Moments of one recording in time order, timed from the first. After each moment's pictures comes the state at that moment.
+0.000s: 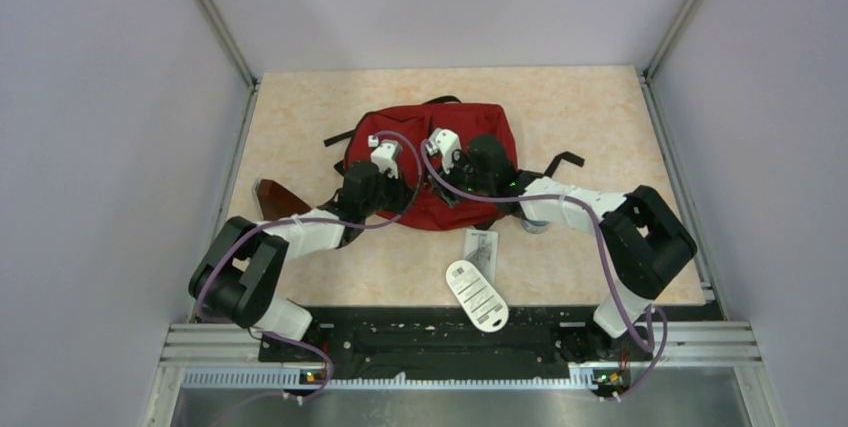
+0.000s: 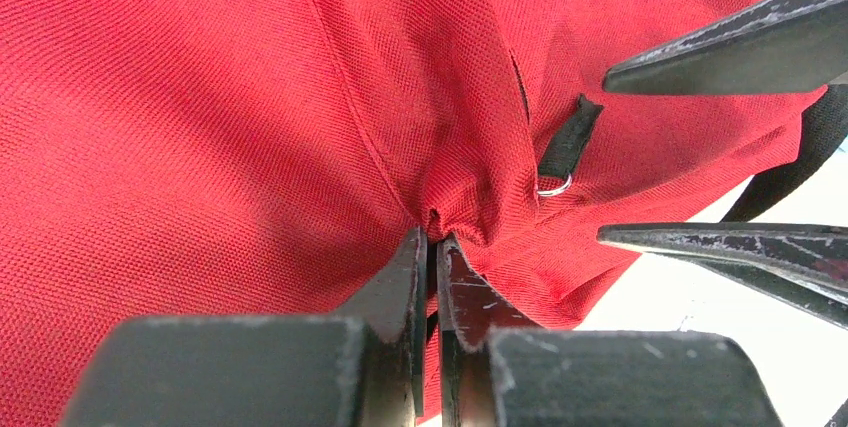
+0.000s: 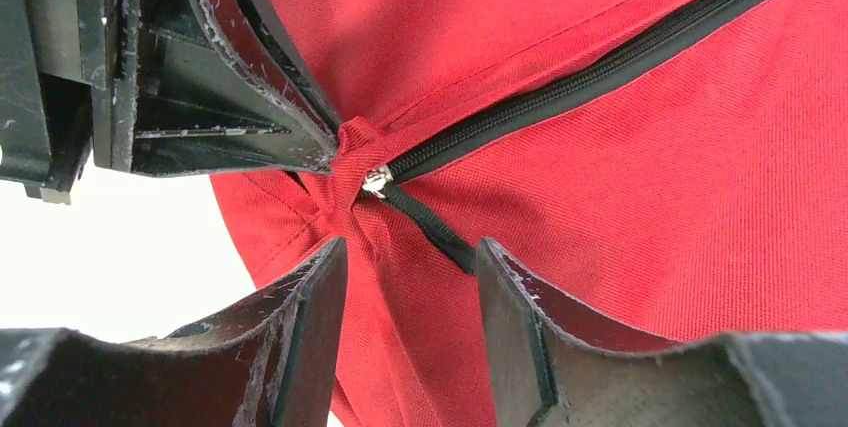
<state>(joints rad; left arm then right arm) -0.49 1.49 0.60 0.41 0.18 -0.34 0.72 1.66 1.00 0.15 -0.23 -0.20</state>
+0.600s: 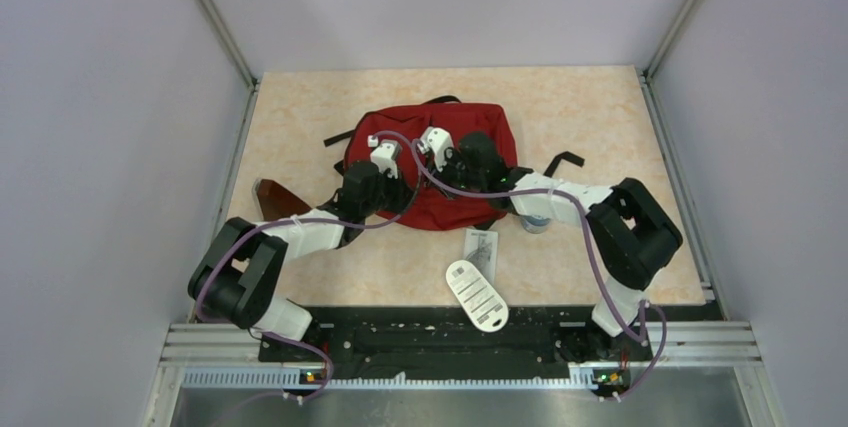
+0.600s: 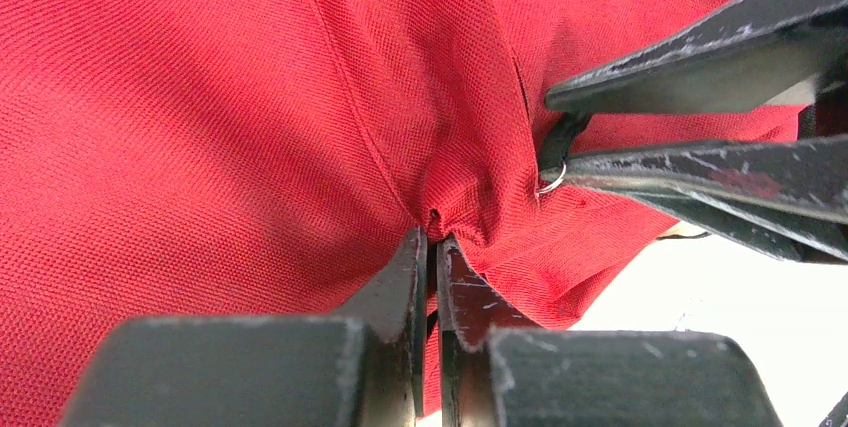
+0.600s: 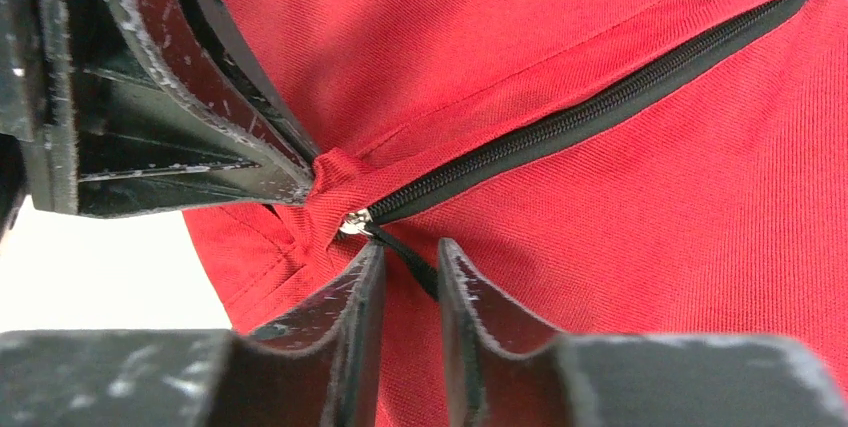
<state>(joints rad) -0.49 1.48 0.60 0.40 0.18 -0.34 0.73 1.73 1.06 0.14 -0.22 -0.23</state>
